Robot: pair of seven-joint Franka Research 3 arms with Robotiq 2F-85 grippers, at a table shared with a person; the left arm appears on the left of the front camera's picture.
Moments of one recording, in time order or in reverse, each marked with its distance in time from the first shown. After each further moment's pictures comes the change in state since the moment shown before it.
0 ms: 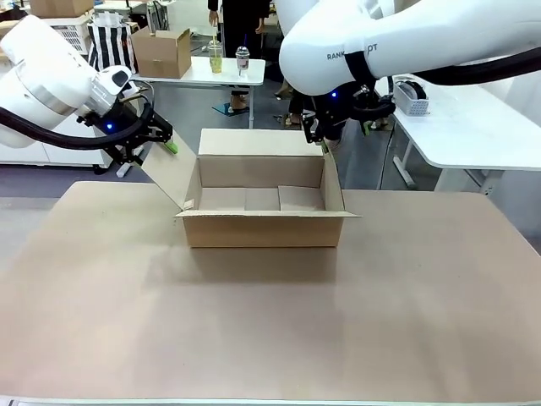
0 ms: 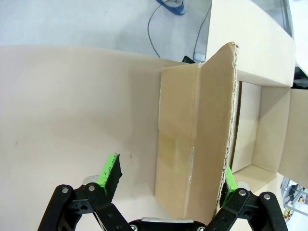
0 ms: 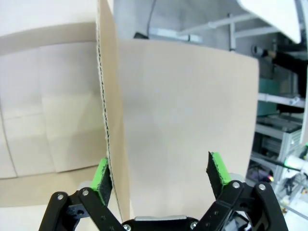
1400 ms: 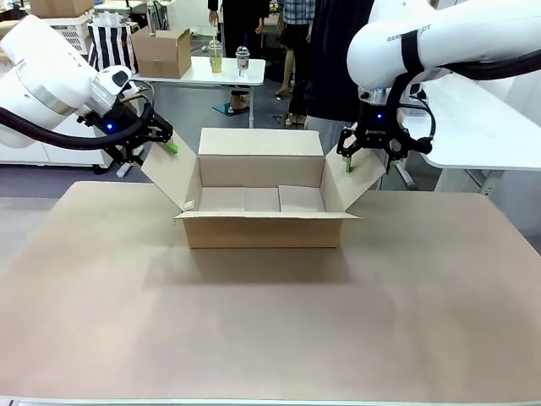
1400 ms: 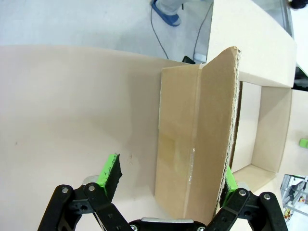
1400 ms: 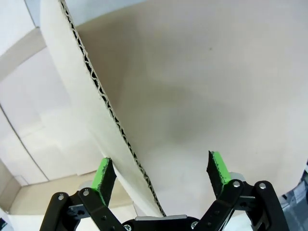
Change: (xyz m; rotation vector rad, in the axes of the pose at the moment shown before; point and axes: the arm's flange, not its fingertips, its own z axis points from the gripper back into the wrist) left arm 0.000 0.000 0.000 0.000 0.000 0.000; right arm 0.013 -0.082 -0.098 0.338 0.266 -0.285
